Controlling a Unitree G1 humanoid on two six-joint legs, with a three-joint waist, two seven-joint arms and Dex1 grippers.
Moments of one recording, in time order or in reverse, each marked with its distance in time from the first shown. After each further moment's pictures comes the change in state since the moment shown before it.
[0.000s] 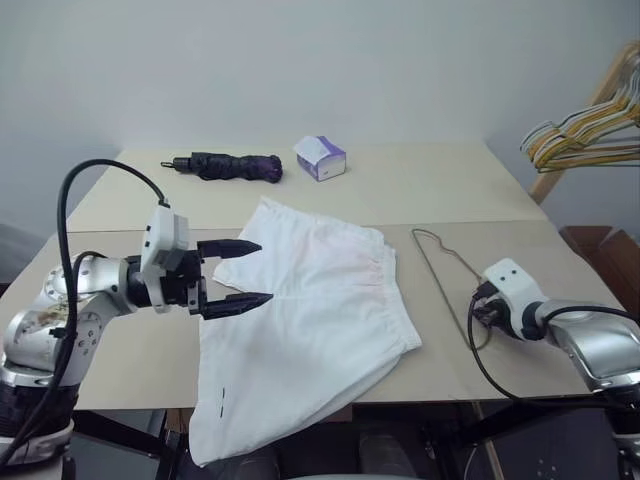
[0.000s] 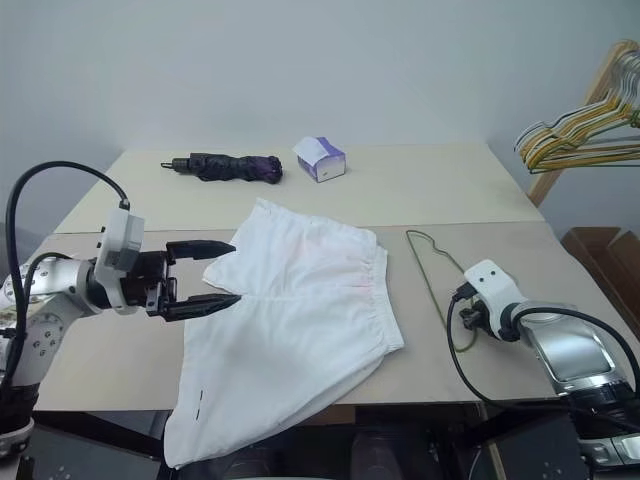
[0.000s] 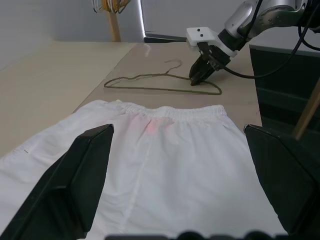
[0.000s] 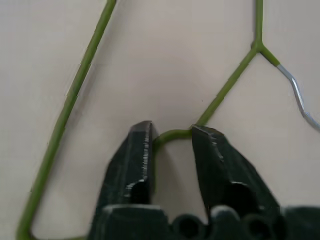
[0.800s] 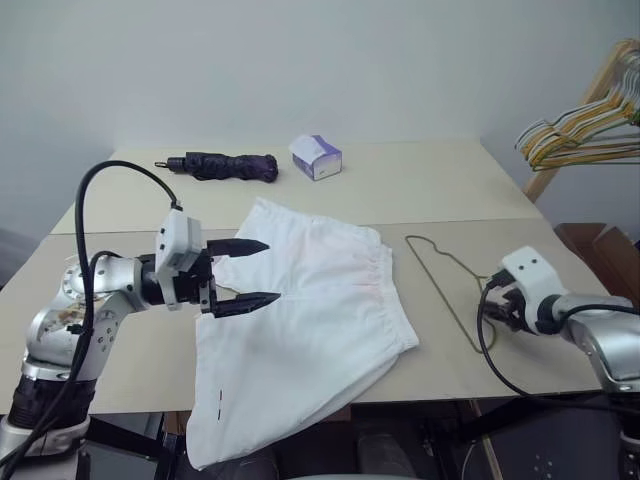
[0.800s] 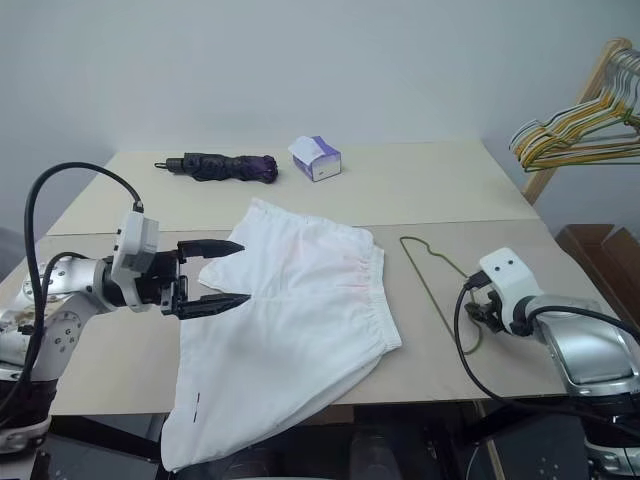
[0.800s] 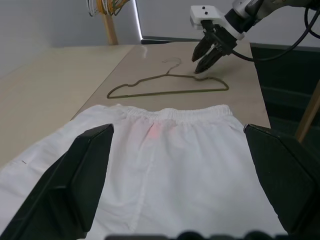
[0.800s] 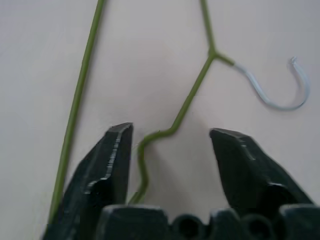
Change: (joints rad) left arm -0.042 -0.047 -0.052 0.042 0.073 -0.061 -0.015; right arm 0.055 -0.006 -0.131 -0.161 0.013 0.147 0.011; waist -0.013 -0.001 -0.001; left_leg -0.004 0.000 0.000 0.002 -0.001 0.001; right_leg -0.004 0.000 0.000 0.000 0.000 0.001
